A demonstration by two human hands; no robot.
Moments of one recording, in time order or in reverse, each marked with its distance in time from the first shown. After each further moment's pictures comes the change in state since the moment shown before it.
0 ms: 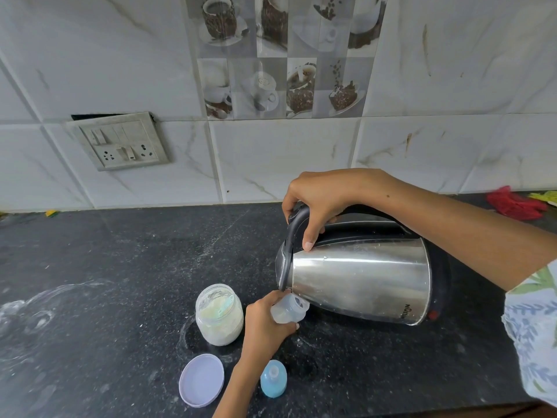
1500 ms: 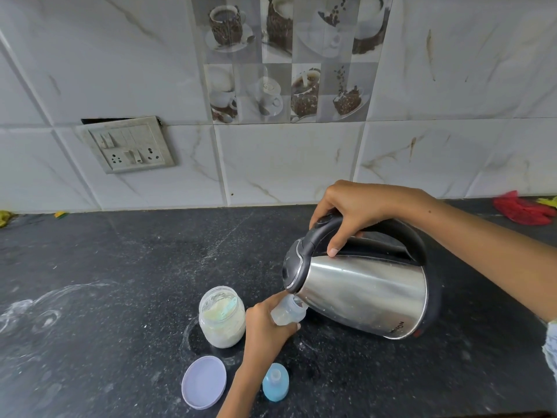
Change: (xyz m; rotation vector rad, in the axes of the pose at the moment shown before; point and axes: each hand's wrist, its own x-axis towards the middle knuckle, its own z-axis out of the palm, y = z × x) left_hand -0.002 0.002 -0.001 -0.045 0.035 0.004; right_hand -0.029 0.032 0.019 0.164 0.100 -0.066
